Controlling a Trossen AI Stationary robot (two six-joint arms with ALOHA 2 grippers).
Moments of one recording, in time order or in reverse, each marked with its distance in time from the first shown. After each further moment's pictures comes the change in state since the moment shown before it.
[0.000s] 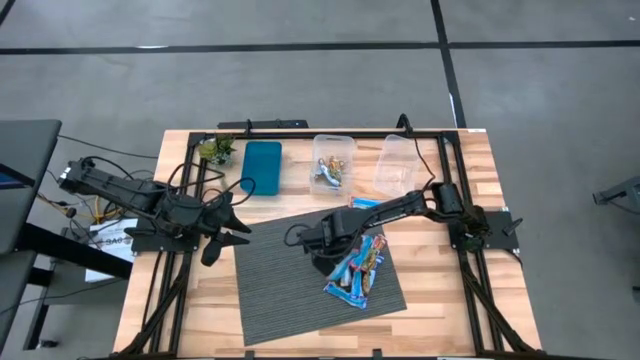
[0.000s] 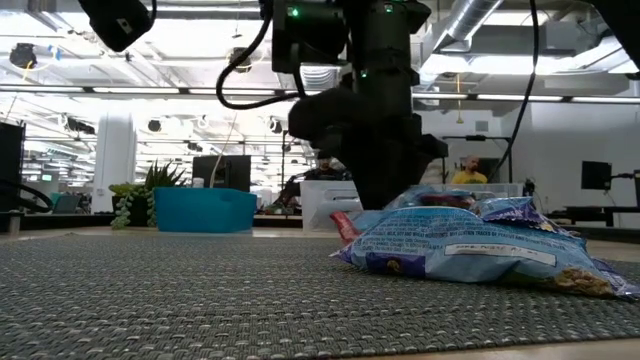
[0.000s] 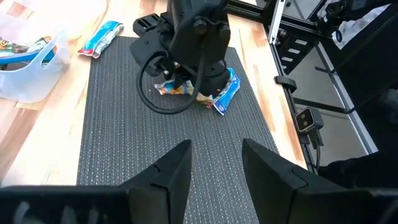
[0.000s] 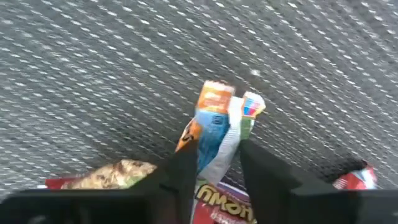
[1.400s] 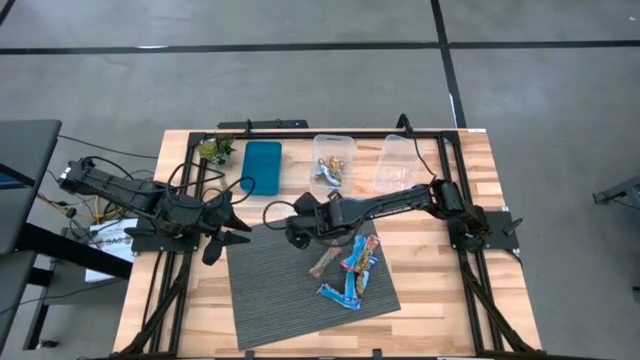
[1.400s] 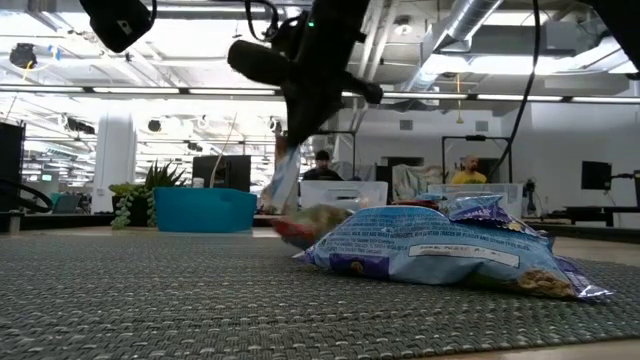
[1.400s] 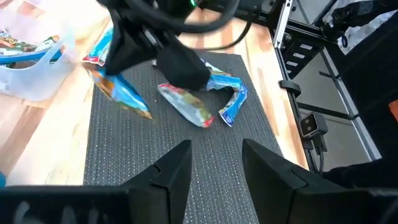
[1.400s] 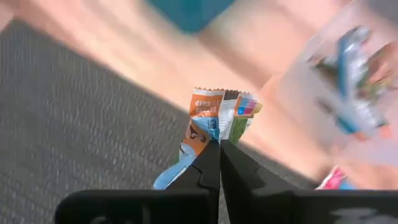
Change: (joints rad) left arm 0.000 0.000 0.000 0.001 -0.027 -0.020; right arm -0.027 -0.008 0.231 0.084 0.607 -0.017
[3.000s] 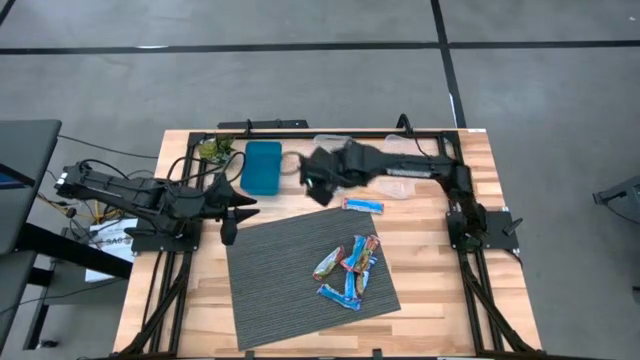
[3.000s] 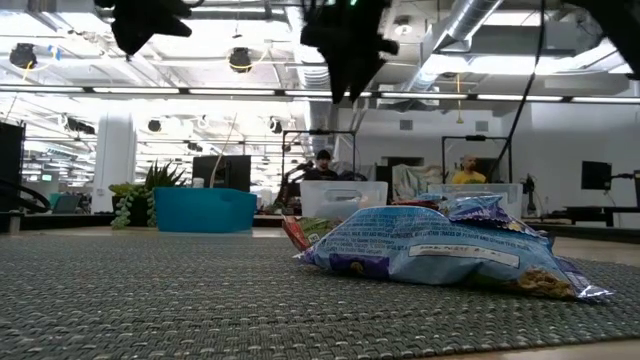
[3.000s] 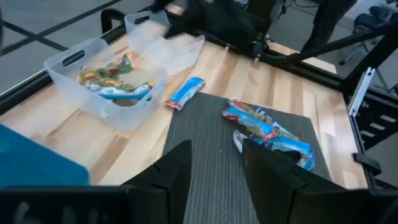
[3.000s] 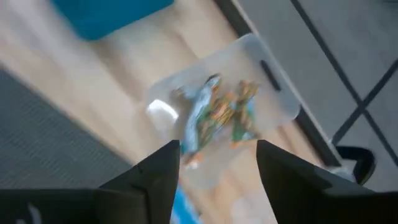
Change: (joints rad) left arm 0.092 0.015 0.002 0.079 -0.267 -0.030; right arm -0.191 -0.124 0.177 -0.388 -0.022 -0.386
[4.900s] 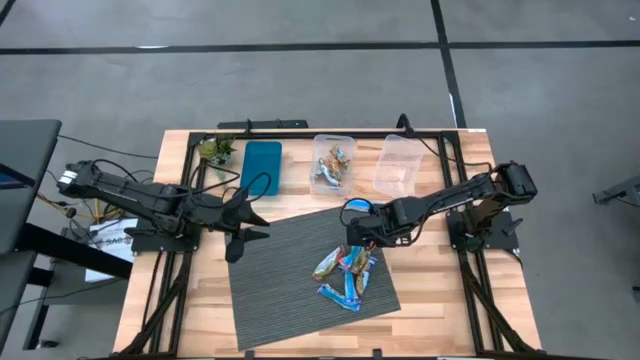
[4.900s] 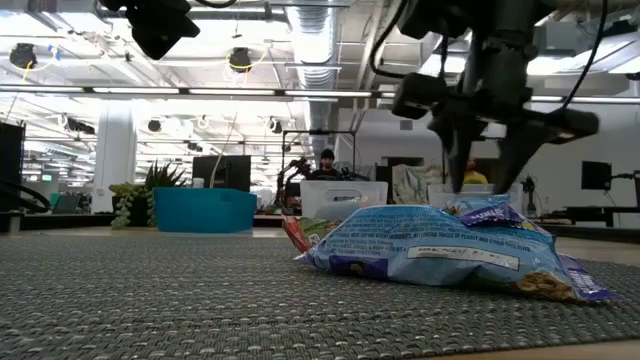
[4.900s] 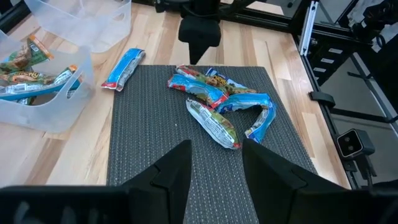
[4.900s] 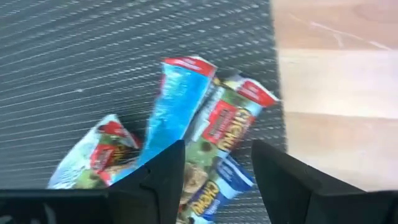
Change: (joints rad) left arm 0.000 0.149 -0.002 0.096 0.262 0.163; right arm 0.231 -0.428 -1.068 0.587 -0.532 1.253
